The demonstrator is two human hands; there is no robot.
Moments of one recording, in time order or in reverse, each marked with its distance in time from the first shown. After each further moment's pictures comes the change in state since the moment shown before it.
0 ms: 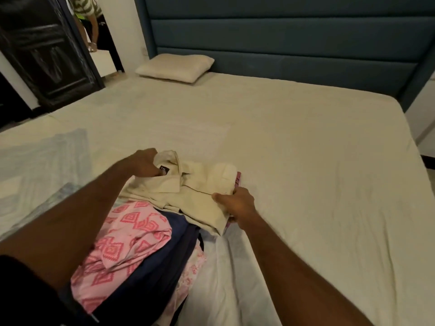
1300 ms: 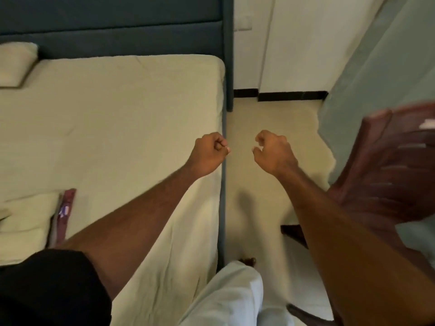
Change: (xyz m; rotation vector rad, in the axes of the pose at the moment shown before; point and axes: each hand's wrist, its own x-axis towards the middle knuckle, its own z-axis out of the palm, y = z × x) left_hand -0.250 0.745 0.045 -0.606 -0.101 0.618; right_hand -0.141 0.049 -0.706 -0.563 0.457 -0.053
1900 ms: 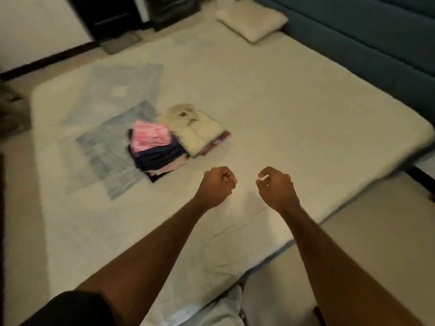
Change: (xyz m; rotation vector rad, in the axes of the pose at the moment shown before) left_hand -0.281 -0.043 -0.159 -0.266 0.684 -0.685; right_hand -0.132 -0.230 0.092 -0.052 -0.633 -0.648
